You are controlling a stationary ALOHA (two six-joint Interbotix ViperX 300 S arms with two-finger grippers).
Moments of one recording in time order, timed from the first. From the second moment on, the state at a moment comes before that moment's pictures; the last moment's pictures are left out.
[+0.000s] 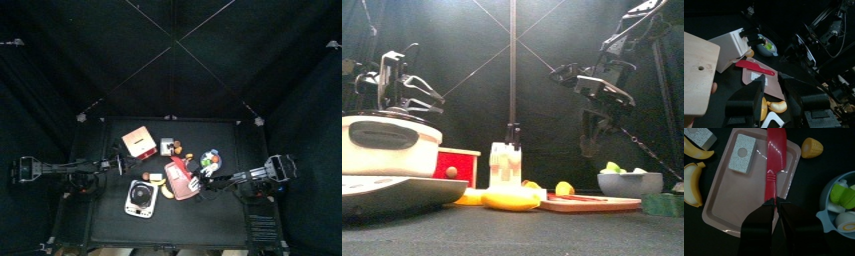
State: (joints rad) left arm 0.29 -0.56 1.31 0.04 -0.63 -0.66; right arm 0.13 -0.12 0.70 -0.70 0.74 1.42
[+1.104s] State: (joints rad) left arm 0.29 -0.57 1.27 0.27 -0.62 -0.43; right arm 0.02 -0.23 0.79 -0.66 1.01 1.42
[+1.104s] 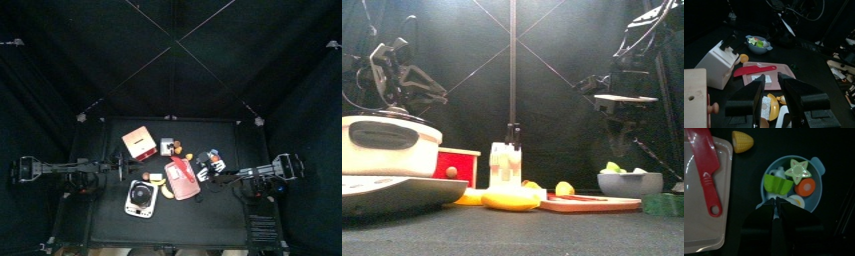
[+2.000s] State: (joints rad) left arm 0.29 -0.56 1.28 0.23 -0.51 -0.38; right arm -0.20 -0.40 0.95 -0.63 0.66 1.43
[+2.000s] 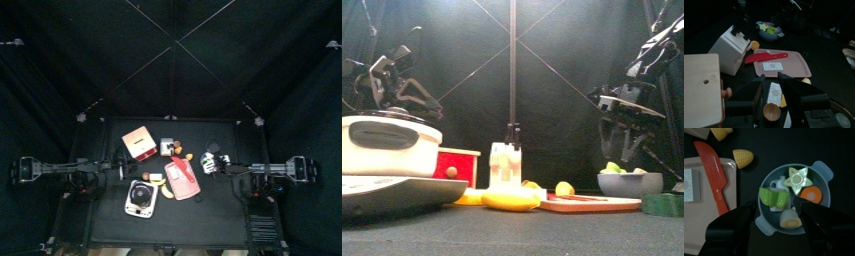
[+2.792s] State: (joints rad) left arm 0.27 -0.57 1.29 0.23 -0.51 -0.38; right arm -0.29 -0.29 0.99 -0.64 0.51 1.43
